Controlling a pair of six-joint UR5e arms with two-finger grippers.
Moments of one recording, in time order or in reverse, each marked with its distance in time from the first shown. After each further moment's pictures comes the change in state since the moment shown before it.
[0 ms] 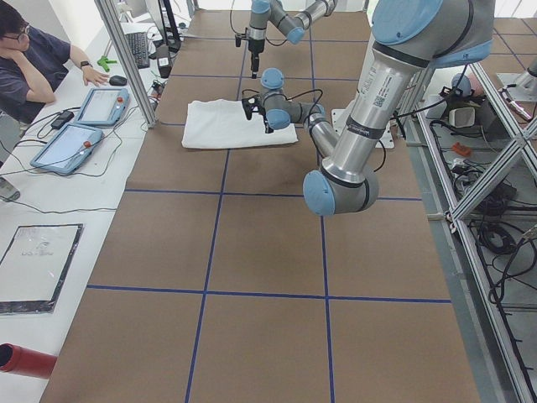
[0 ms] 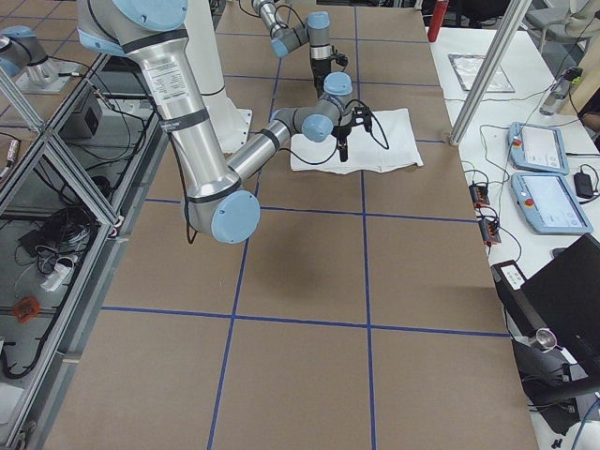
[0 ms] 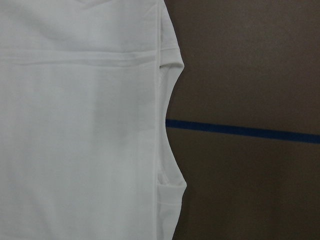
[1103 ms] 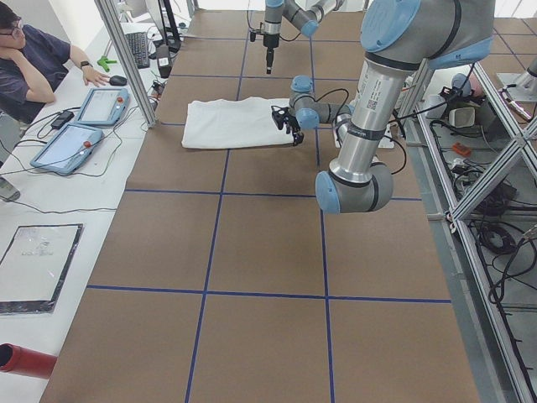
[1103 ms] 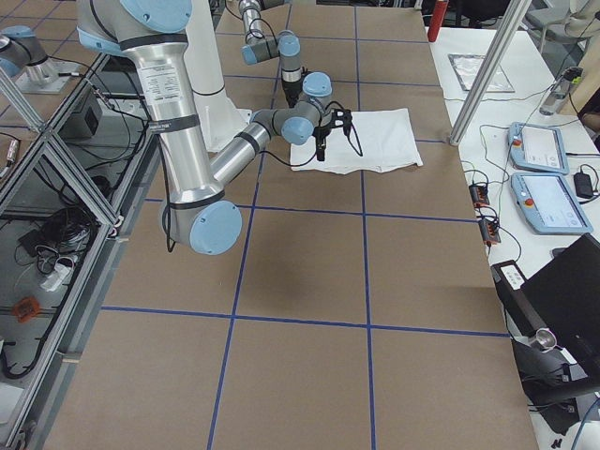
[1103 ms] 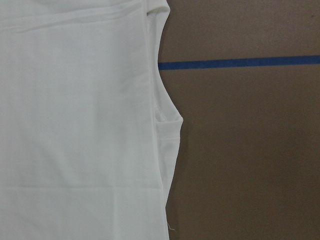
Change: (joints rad) left arm 0.179 0.010 -0.013 0.195 0.165 -0.089; right arm -0.052 -0.106 0.128 0.003 0.007 0.121
